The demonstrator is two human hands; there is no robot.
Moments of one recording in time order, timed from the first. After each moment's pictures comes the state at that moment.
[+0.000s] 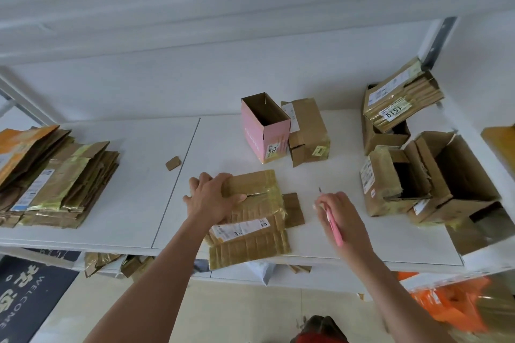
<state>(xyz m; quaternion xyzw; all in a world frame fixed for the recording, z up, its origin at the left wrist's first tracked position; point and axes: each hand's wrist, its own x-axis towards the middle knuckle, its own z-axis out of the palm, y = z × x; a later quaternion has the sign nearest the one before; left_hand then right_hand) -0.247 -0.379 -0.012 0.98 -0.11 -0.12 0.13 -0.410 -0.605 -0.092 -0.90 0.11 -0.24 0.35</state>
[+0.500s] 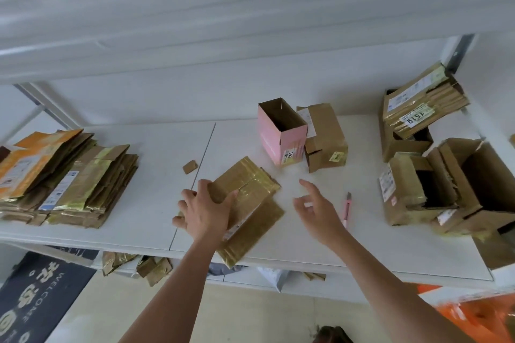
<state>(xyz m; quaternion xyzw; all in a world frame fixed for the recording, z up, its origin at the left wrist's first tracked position) -0.258 -0.357 -0.007 0.98 0.10 -0.02 0.19 -0.349 -0.560 -0.064 -0.83 0.17 -0.02 0.54</state>
